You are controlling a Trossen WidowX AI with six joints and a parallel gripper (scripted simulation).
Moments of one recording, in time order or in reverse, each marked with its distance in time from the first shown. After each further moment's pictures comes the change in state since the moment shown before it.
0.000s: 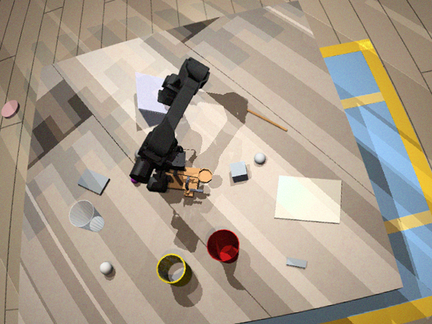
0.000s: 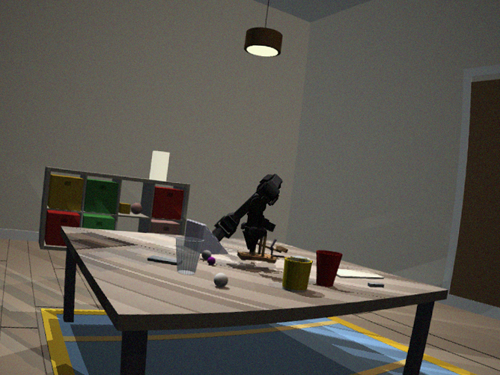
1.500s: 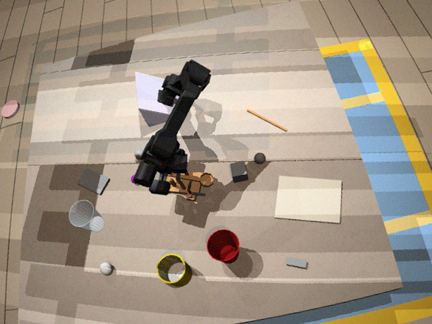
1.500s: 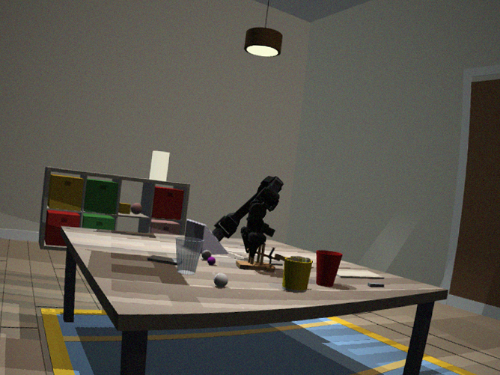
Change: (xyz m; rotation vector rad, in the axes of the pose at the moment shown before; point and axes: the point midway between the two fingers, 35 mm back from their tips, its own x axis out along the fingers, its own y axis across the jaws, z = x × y) arm 0.019 0.002 0.002 0.009 0.000 0.026
